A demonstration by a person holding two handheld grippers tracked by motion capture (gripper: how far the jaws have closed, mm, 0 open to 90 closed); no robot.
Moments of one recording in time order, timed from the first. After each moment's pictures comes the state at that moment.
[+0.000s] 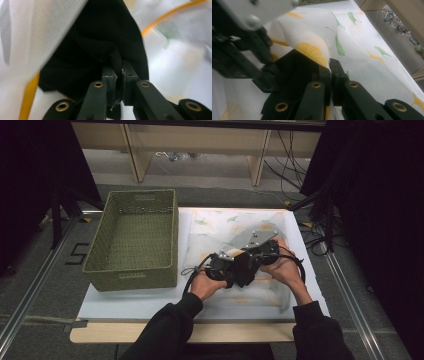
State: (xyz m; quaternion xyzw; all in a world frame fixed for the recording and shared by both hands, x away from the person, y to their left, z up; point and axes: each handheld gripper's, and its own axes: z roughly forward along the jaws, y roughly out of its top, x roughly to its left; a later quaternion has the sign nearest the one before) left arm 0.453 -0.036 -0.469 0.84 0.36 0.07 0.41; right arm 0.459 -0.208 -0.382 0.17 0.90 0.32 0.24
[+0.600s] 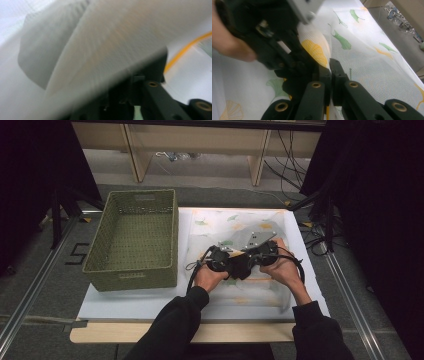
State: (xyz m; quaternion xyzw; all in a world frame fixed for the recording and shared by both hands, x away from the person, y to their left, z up) left arm 0.473 -0.033 -0.470 0.83 0.39 0.11 0.39; right arm 0.461 -0.207 -0.386 0.17 0.90 0.31 0.24
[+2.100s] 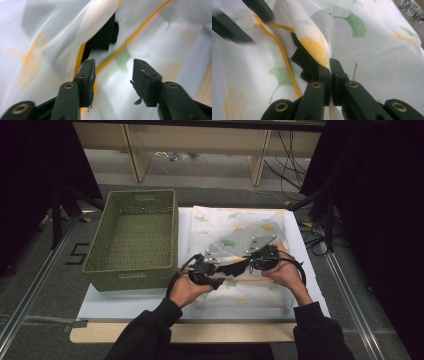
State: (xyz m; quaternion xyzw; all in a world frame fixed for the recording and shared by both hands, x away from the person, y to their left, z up) left arm 0.414 0.020 -0.434 0.86 0.32 0.11 0.37; right arm 0.458 -0.213 -0.401 0.17 0.92 0.29 0.20
